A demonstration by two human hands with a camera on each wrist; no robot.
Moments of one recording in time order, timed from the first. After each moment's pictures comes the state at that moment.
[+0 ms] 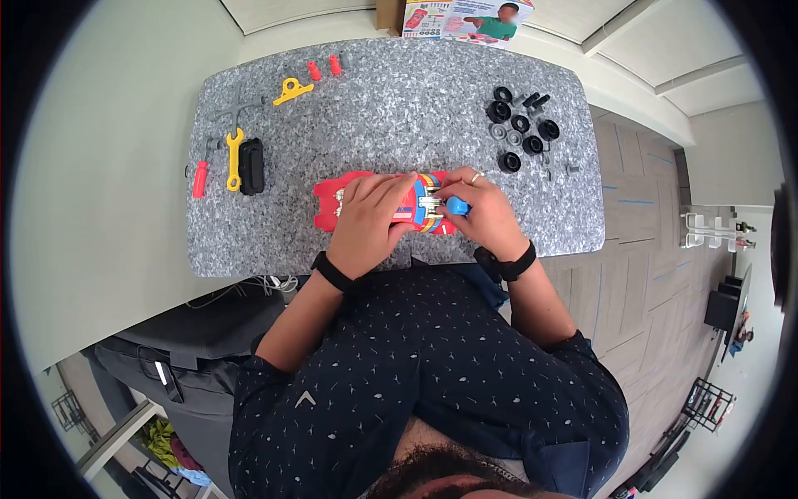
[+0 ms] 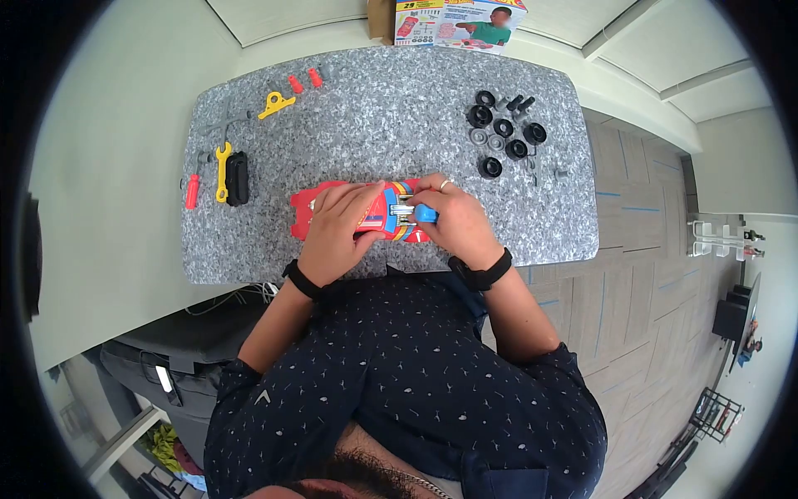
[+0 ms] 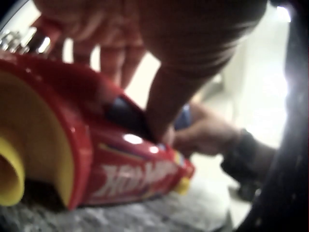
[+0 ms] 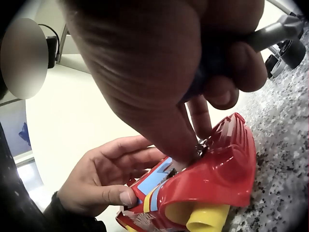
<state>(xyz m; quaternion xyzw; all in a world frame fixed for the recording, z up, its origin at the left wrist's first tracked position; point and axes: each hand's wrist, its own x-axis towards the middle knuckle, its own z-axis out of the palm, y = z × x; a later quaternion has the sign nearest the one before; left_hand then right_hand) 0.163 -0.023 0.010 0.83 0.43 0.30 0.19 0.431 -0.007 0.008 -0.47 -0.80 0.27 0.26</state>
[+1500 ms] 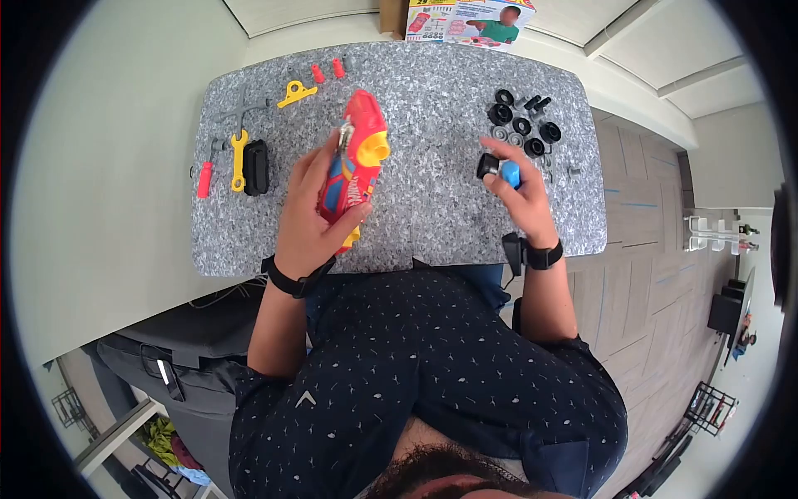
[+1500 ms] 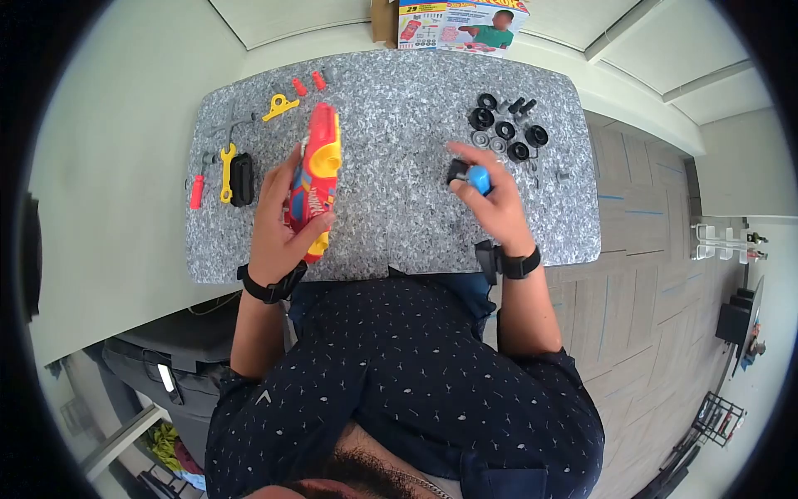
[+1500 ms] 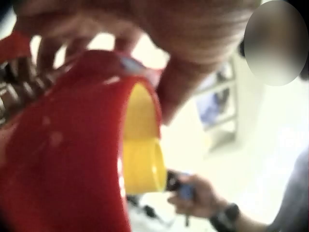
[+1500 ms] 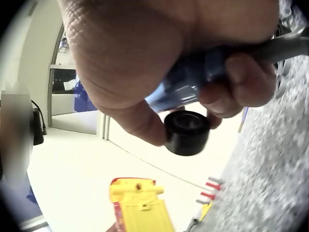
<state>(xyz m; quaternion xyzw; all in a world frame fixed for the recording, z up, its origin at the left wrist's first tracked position) 0.101 -0.017 0.047 0.73 0.48 0.41 0.26 0.469 0.015 0.028 -0.47 -0.68 0.35 0.44</state>
